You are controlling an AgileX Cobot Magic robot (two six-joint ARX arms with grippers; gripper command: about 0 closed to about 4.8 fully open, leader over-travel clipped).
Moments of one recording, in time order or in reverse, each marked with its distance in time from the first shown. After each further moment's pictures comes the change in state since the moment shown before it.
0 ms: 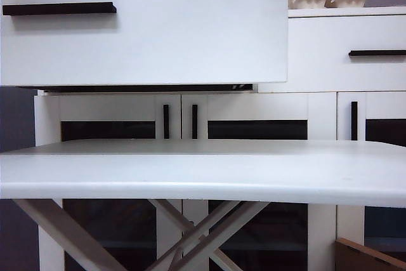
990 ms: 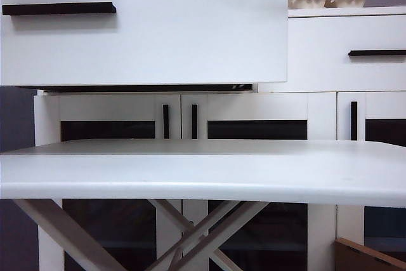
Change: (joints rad) left arm -0.076 0.050 0.000 -0.040 0.051 0.039; right arm -0.002 0.178 0.167 -0.124 -0.042 -0.014
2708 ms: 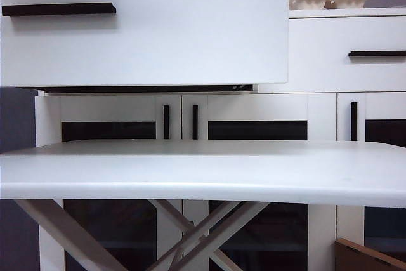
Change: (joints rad) left arm 0.000 -0.085 -0.177 -0.122 -0.078 0.028; right arm 0.005 -0.449 0.074 -0.841 0.059 0.060
